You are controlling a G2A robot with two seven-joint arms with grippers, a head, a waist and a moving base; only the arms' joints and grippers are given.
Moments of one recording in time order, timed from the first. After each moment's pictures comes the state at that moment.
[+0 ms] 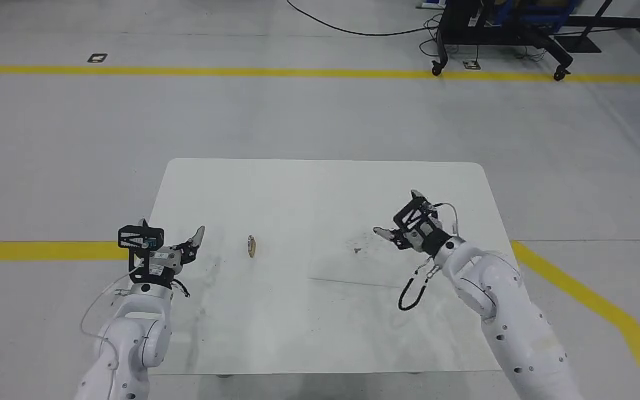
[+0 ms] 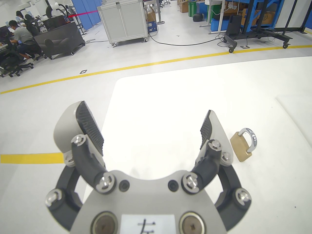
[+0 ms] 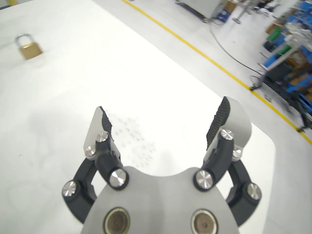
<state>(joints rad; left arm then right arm) 1.73 -1.15 -1.60 -1.80 1.33 0.00 0.00 -1.44 -1.14 1.38 -1.74 -1.36 -0.54 0.29</state>
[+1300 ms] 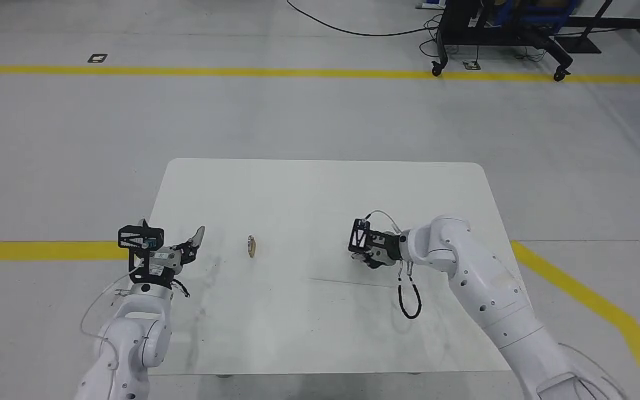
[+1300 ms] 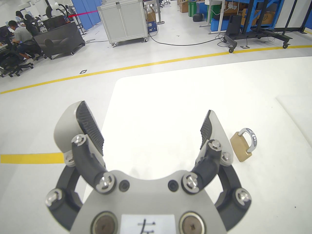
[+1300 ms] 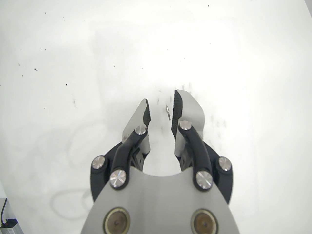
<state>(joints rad) 1.73 -1.15 -1.60 -1.80 1.33 0.00 0.00 -1.07 -1.16 1.05 -1.36 -1.22 -0.89 0.61</state>
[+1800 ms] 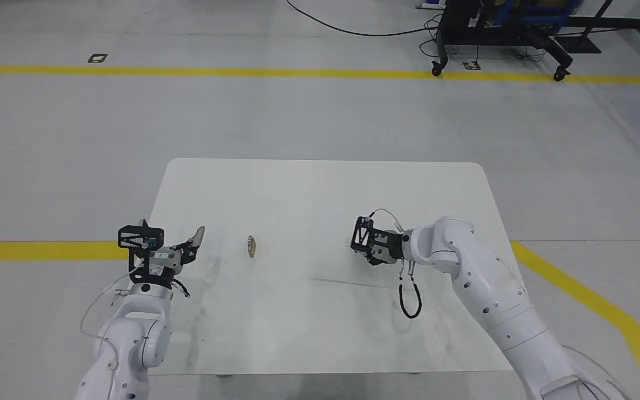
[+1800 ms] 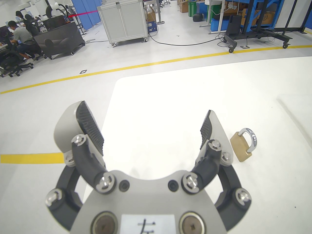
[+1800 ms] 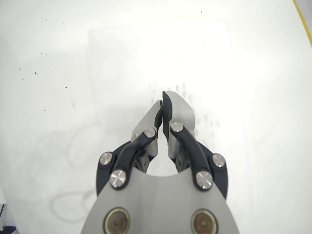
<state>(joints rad) 1.73 -1.15 -1.60 -1.80 1.33 0.00 0.00 -1.09 -1.14 1.07 -1.40 -1.22 -0.86 0.56</state>
